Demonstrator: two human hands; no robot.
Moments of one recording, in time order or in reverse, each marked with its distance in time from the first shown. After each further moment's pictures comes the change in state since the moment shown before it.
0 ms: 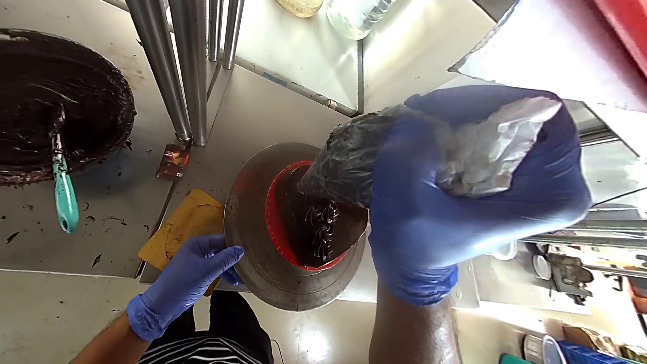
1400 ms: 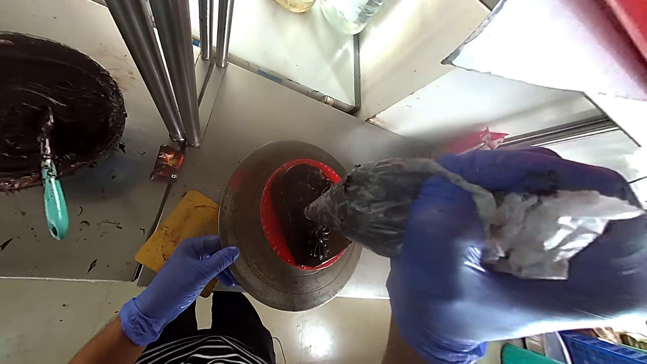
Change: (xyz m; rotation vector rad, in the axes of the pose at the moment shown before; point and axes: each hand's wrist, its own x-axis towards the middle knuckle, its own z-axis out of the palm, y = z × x) left_hand 0.001 -0.002 -0.002 0.025 0.006 0.002; right_hand -0.021 -0.005 -0.035 -0.037 0.026 0.007
